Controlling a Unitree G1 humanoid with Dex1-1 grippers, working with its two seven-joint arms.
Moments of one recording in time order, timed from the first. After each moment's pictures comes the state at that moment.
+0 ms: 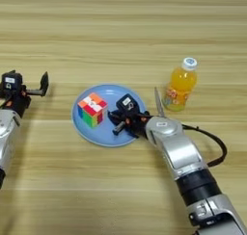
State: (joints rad) left arm -0.39 0.11 0.11 0.61 -0.08 -0.28 -0.12; right arm -0.29 -0.30 0.23 0.11 0.06 0.47 0.59
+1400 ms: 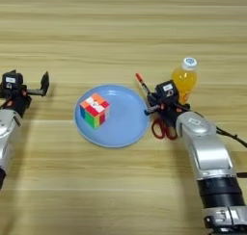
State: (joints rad) left arm -0.39 0.11 0.11 0.61 -0.08 -0.28 -0.12; right arm -0.24 -0.34 -0.01 0.07 0.10 0.45 0.40
